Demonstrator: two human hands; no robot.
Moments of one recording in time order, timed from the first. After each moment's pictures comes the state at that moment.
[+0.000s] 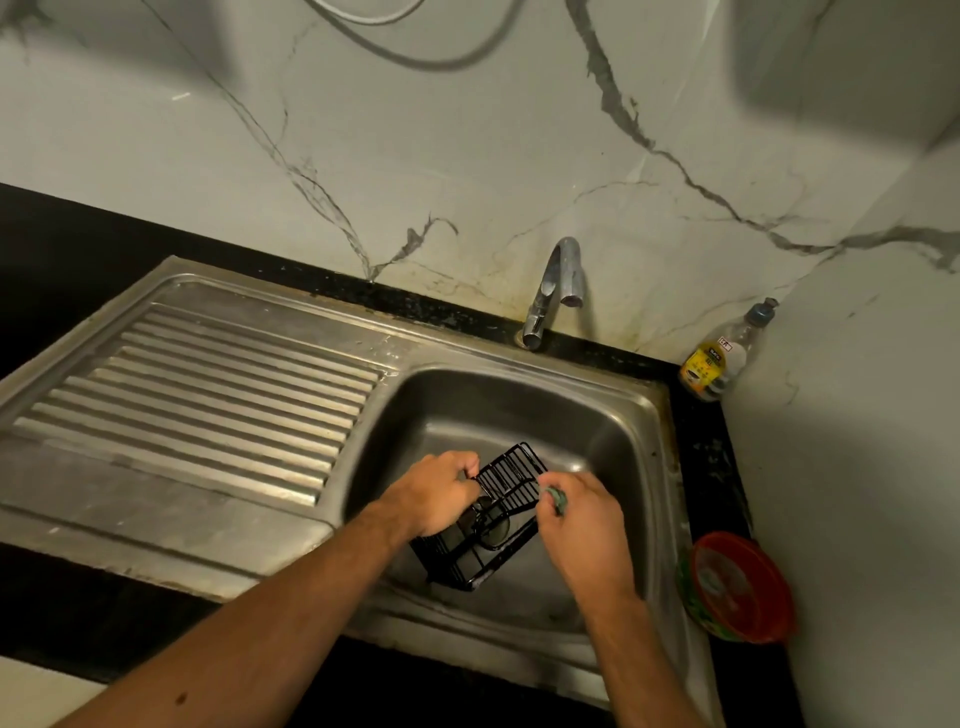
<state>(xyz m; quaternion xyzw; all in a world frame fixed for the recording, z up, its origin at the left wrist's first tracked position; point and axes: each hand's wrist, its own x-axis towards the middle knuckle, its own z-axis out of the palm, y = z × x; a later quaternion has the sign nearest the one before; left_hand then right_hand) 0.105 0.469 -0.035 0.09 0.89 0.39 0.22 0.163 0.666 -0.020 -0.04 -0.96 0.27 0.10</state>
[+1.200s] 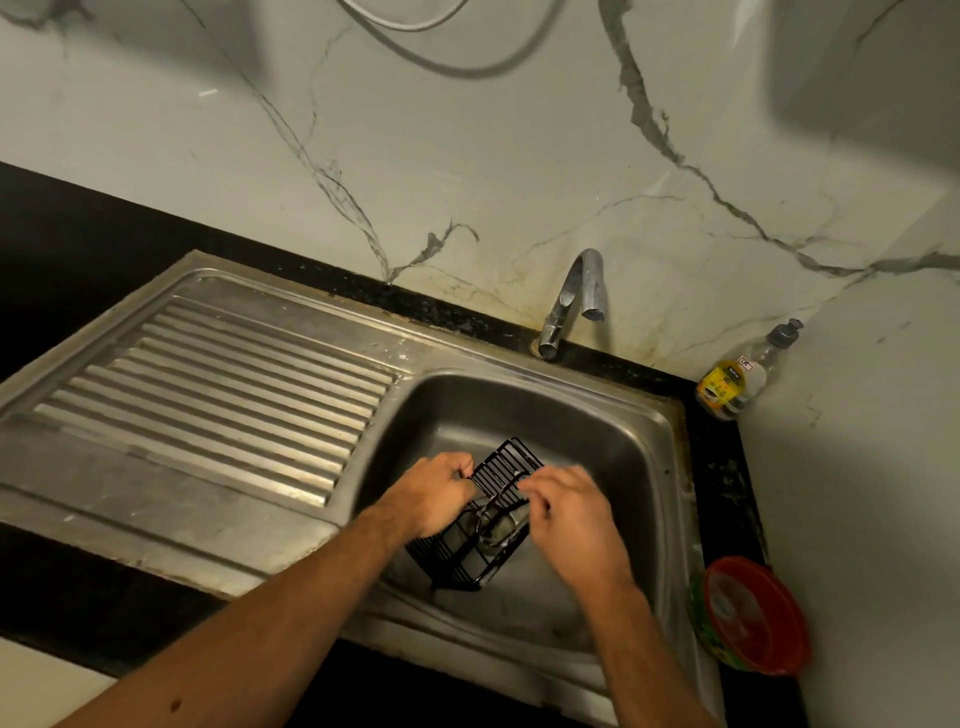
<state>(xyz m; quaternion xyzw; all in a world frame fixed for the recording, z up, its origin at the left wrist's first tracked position) 0.098 0.456 -0.049 0.04 0.88 0.43 0.20 0.143 0.656 -0.021 0.13 -0.96 0.21 0.12</state>
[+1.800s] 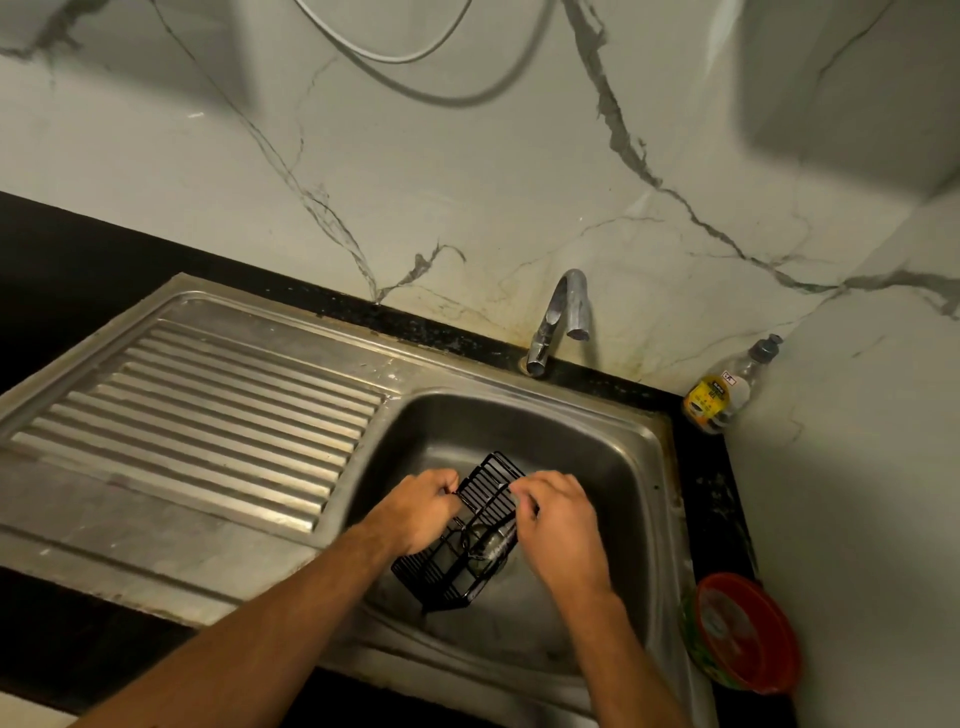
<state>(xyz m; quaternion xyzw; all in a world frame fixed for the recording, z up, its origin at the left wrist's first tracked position) 0.086 0.452 -0.059 0.02 0.88 0.43 0.19 0.132 0.647 -0.016 0.05 -0.96 0.23 0.13</state>
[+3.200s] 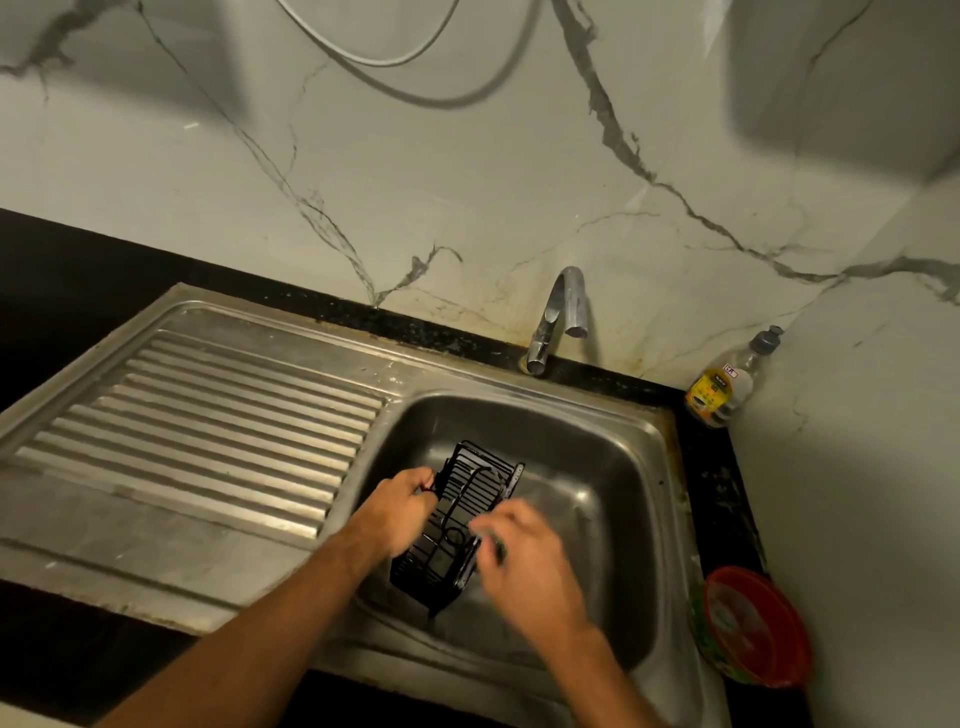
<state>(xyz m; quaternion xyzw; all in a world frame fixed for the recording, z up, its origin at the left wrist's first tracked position) 0.090 0.430 -0.065 -0.03 0.86 0.48 0.17 0.164 0.618 -0.028 0.11 -0.94 0.29 0.09</state>
